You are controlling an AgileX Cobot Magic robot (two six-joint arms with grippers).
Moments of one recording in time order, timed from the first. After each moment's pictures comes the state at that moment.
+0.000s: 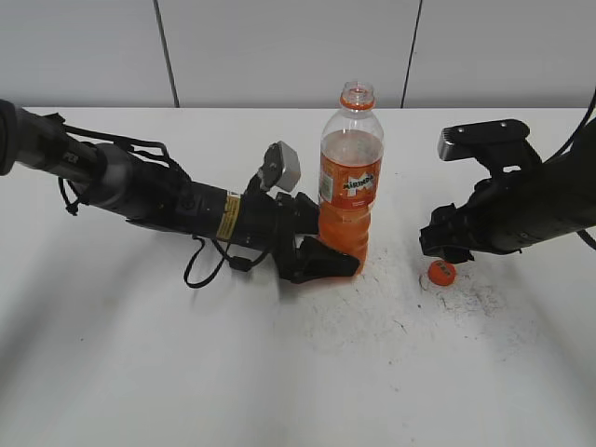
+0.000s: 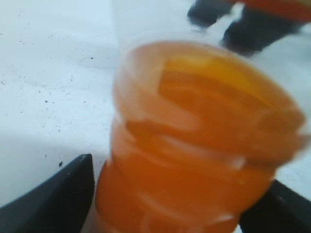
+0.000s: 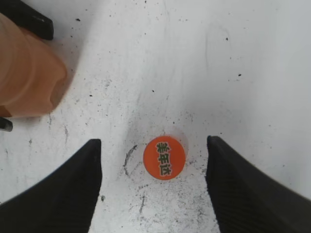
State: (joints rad) left arm -0.45 2.47 -1.45 1.44 -1.04 -0.81; right arm 0.28 1.74 -0.77 0.51 0.14 -0.47
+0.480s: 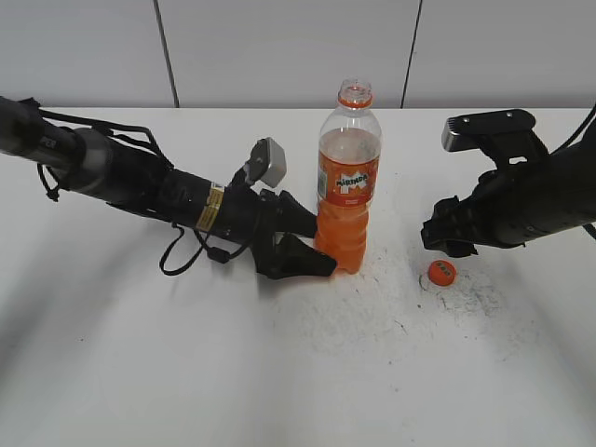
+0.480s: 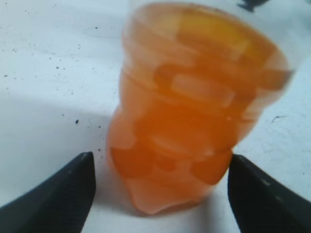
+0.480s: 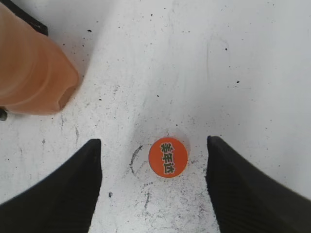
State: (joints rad) left arm -0.40 2.44 -1.45 1.58 -1.02 -0.90; right arm 0.28 1.70 -0.77 0.51 0.16 -0.47
